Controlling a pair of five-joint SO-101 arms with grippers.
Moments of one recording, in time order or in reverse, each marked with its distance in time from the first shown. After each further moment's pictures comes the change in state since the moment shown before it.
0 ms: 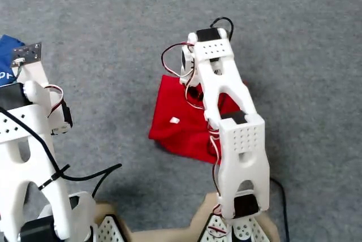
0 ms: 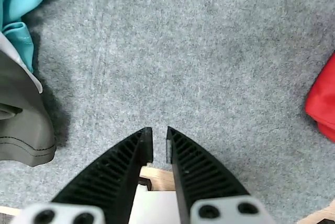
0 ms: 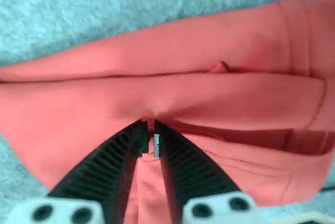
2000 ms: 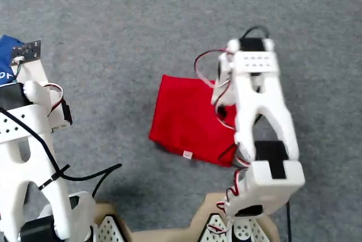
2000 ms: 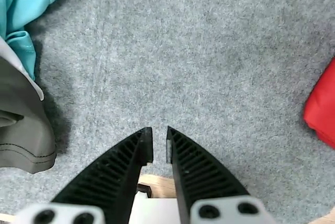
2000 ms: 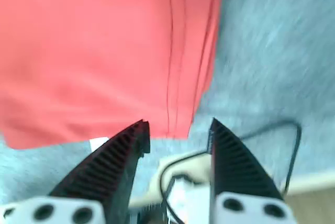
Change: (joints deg) left arm 0.0 0.0 0.0 -1.6 0.0; right arm 11.5 -34.6 29.7 3.3 19.1
